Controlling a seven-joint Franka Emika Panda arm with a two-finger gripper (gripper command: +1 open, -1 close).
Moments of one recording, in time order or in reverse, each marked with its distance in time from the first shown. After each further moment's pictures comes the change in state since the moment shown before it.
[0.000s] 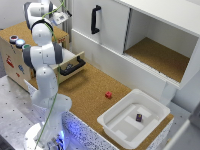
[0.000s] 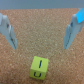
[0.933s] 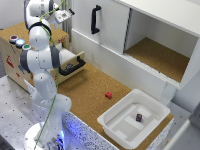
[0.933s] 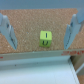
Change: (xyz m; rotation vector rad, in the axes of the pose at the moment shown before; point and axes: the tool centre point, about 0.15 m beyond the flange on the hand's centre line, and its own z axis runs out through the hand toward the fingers) arm -0.095 -0.033 -0.047 -0.002 -0.120 0.199
